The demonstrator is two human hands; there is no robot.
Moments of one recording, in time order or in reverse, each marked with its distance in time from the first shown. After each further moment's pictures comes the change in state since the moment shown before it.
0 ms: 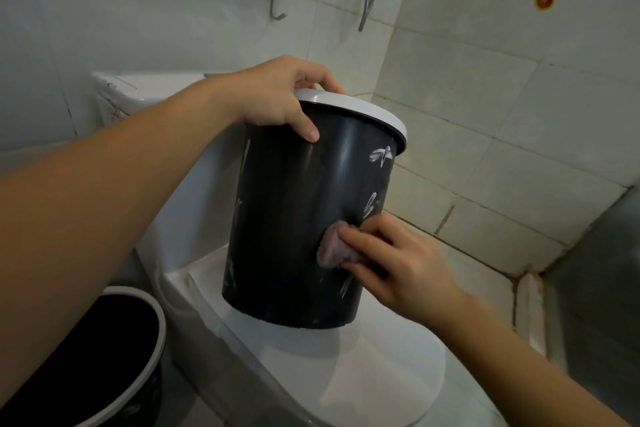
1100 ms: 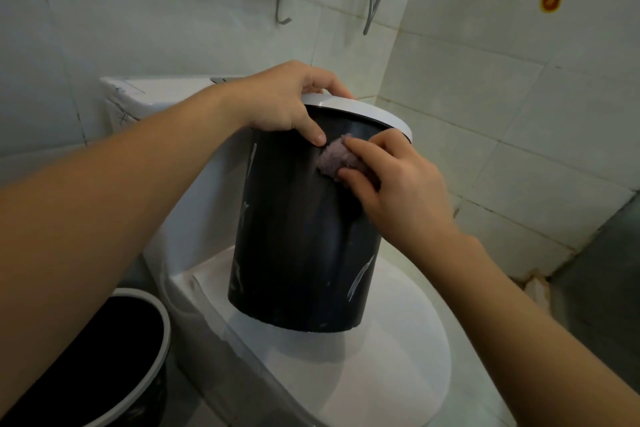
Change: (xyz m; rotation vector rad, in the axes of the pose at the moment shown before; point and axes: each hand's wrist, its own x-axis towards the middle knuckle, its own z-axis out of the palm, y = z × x) left_hand 0.002 -0.002 -0.001 0.031 -0.007 0.004; right_hand 0.087 0.000 -0.014 -0.086 0.200 0.218
